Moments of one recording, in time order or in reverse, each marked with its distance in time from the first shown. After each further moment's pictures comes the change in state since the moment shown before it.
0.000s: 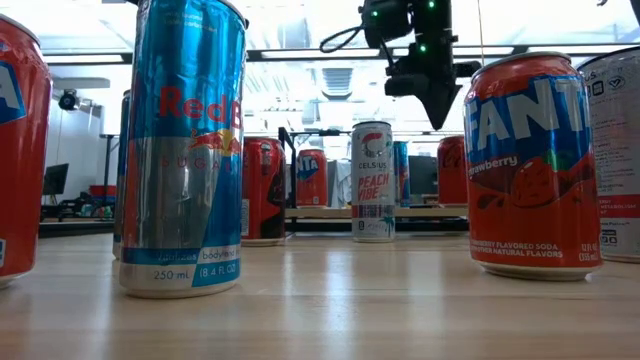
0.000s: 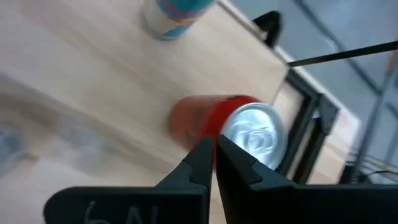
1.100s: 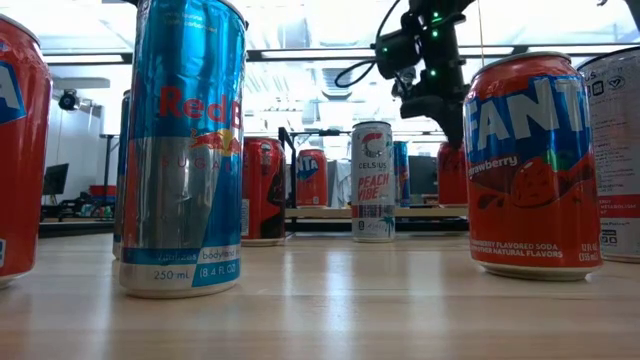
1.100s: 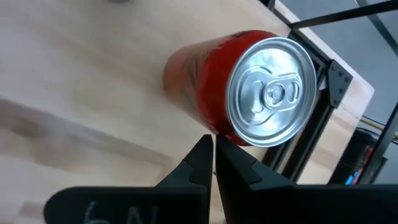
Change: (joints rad) left arm 0.000 0.000 0.000 -0.008 0.000 0.000; right arm -0.174 0.000 -0.087 0.013 -0.088 -0.076
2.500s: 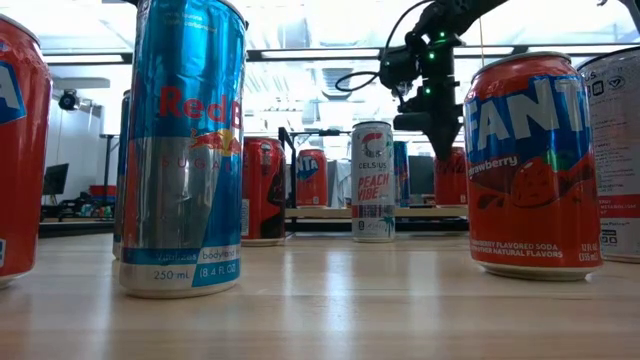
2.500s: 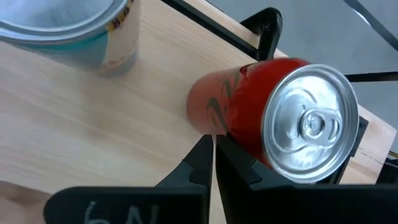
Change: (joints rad) left arm 0.000 0.000 0.000 0.000 0.000 0.003; right arm -0.121 0.000 -0.054 0.240 -0.008 -0.146
